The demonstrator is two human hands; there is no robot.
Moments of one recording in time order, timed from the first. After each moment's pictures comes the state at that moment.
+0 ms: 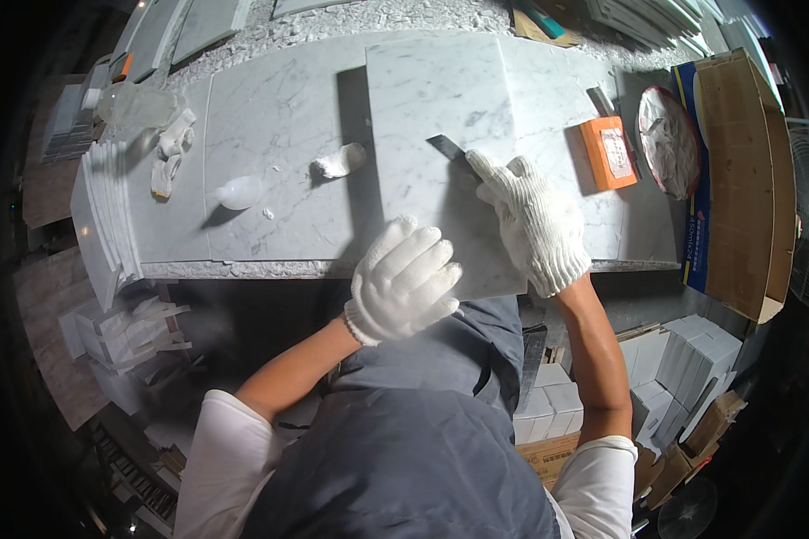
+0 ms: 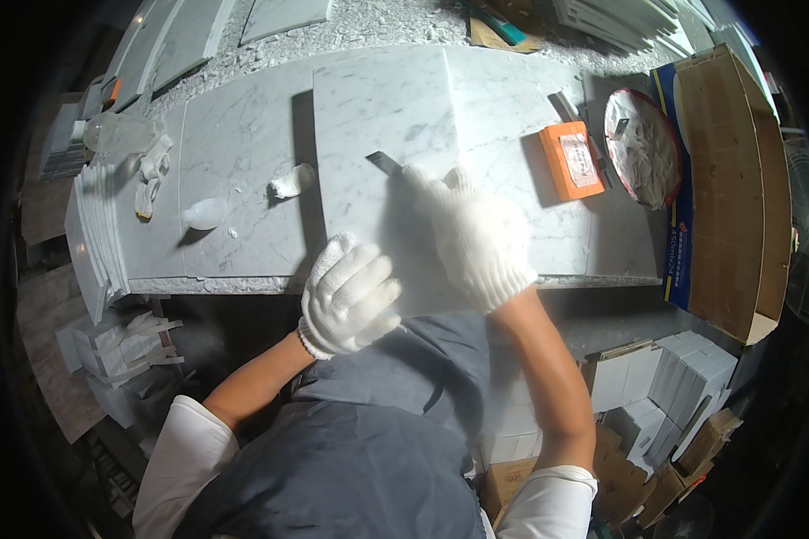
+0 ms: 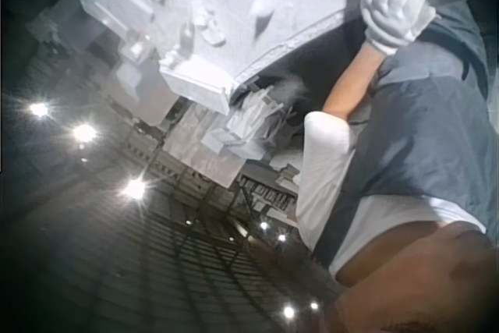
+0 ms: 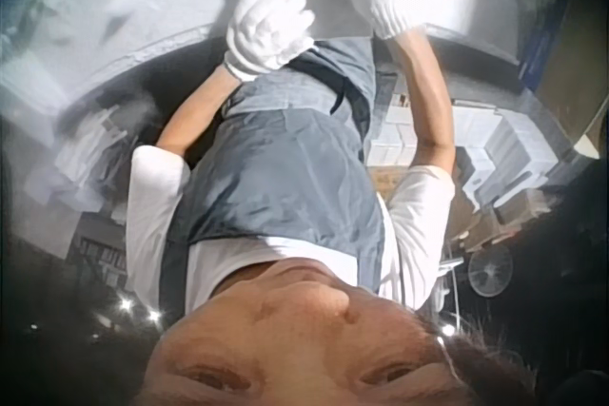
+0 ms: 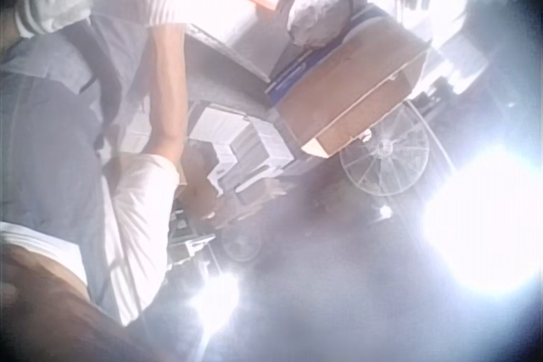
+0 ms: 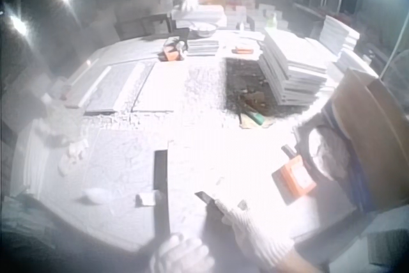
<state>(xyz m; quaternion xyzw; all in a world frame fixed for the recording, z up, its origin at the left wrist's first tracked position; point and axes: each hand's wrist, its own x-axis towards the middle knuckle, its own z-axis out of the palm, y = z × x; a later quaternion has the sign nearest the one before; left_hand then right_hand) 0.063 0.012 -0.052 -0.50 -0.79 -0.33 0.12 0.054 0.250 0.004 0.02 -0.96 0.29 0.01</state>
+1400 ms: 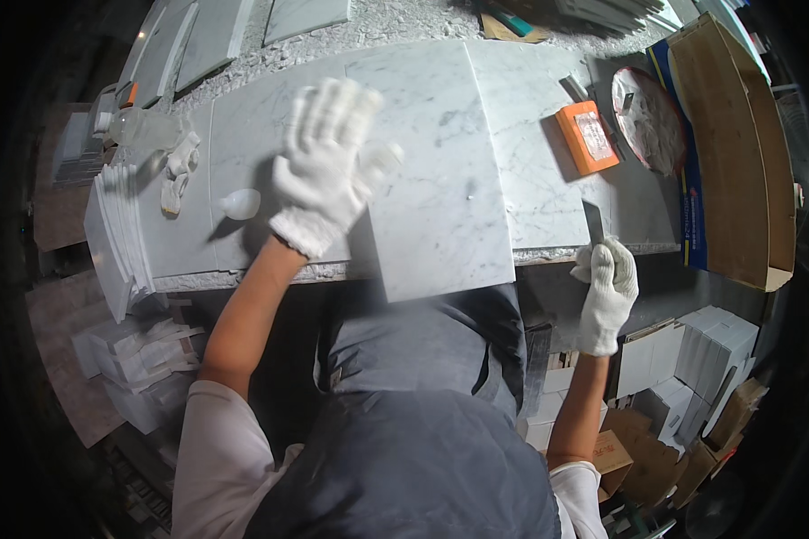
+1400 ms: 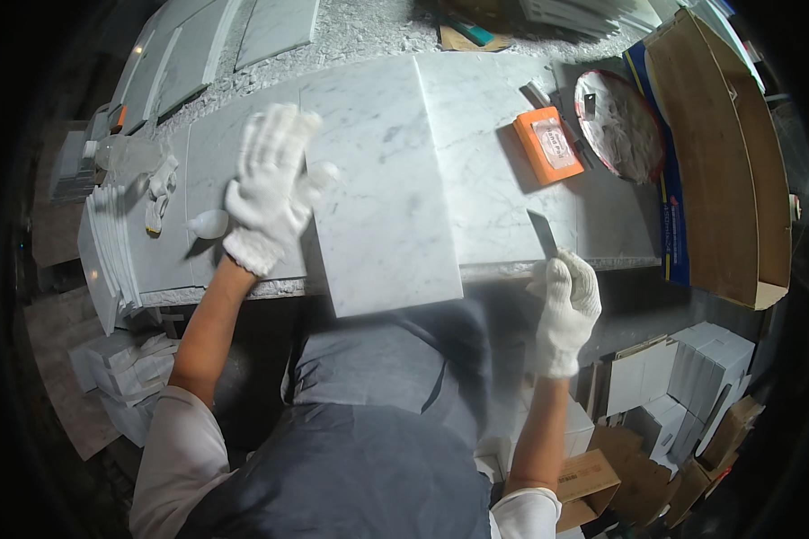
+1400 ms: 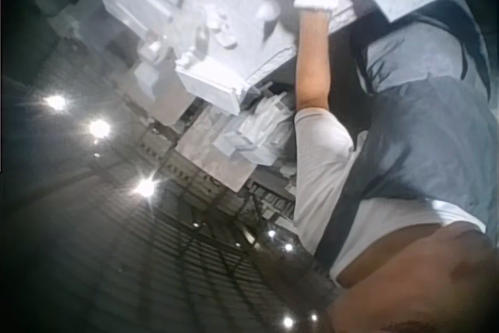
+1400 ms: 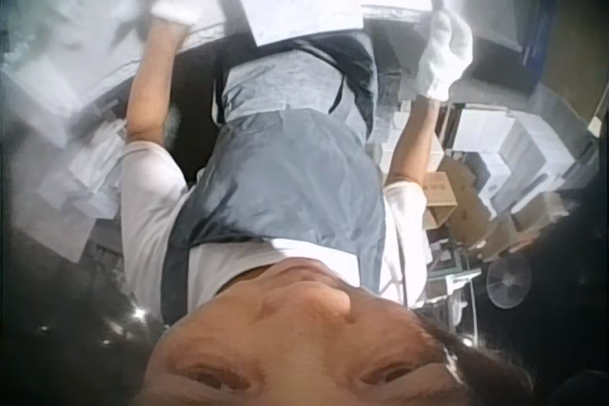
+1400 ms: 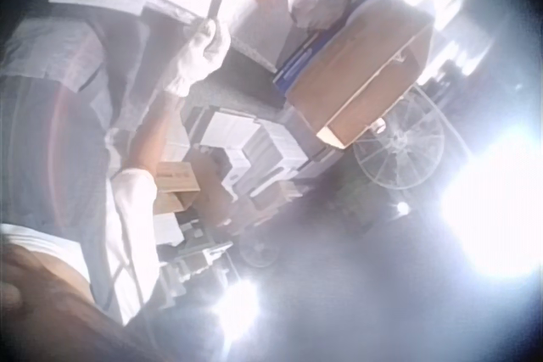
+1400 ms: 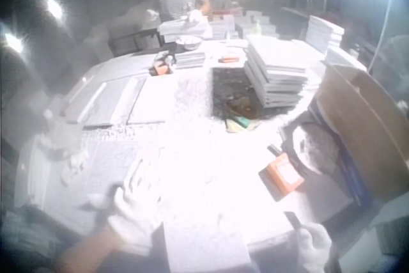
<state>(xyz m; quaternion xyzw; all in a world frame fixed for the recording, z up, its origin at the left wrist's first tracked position) -0.059 0.025 -0.011 -0.40 -0.90 -0.08 0.17 0.188 0.306 -0.028 -0.44 -0.64 0.60 0.18</state>
